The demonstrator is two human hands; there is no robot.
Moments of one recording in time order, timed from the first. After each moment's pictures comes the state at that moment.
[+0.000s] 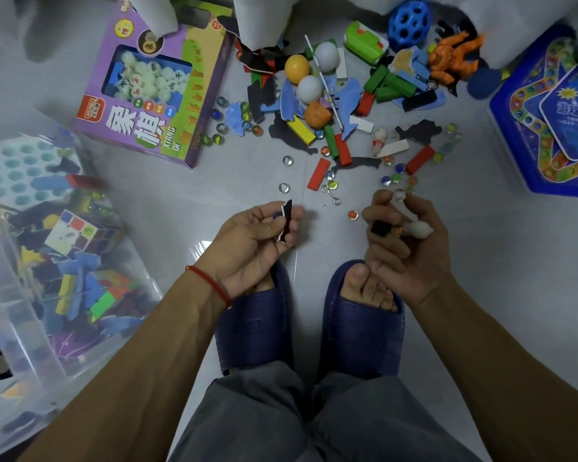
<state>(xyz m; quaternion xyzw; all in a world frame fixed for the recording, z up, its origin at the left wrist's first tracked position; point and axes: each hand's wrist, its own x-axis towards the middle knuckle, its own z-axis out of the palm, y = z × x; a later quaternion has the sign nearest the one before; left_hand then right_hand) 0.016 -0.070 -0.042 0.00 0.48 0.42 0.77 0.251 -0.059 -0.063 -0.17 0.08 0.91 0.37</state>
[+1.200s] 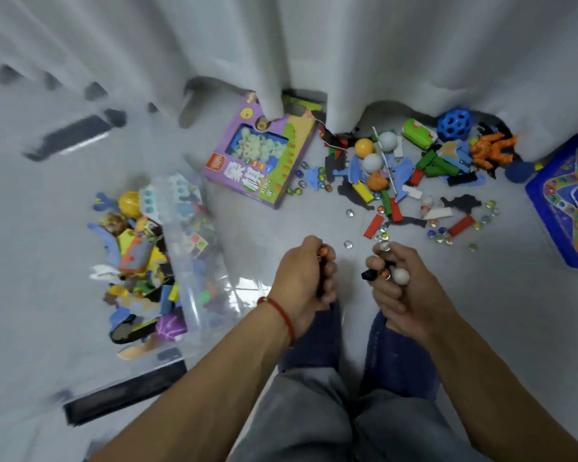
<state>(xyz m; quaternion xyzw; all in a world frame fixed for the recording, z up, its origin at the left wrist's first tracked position) 0.019 -0.095 0.063 0.04 0.66 0.36 0.66 0.183 -0.068 0.016 -0.40 -0.10 0.86 0.29</state>
